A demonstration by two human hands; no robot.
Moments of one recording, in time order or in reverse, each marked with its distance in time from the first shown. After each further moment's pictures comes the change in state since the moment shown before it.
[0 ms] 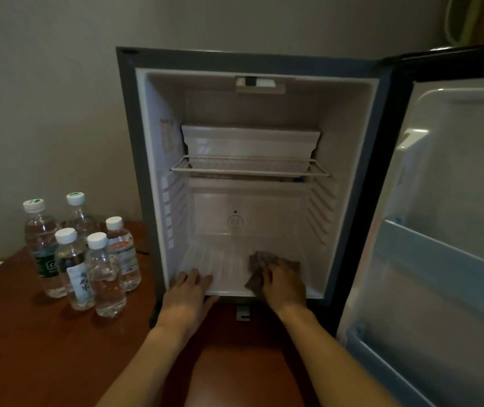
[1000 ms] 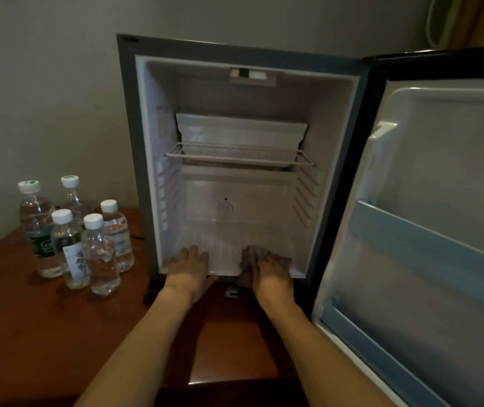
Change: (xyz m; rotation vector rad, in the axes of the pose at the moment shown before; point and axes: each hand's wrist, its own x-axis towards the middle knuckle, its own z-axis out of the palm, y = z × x) left_hand 0.011 0.023 -0.013 0.116 -0.111 0.003; right_hand -0.035 0.006 0.004 -0.102 -0.029 -0.065
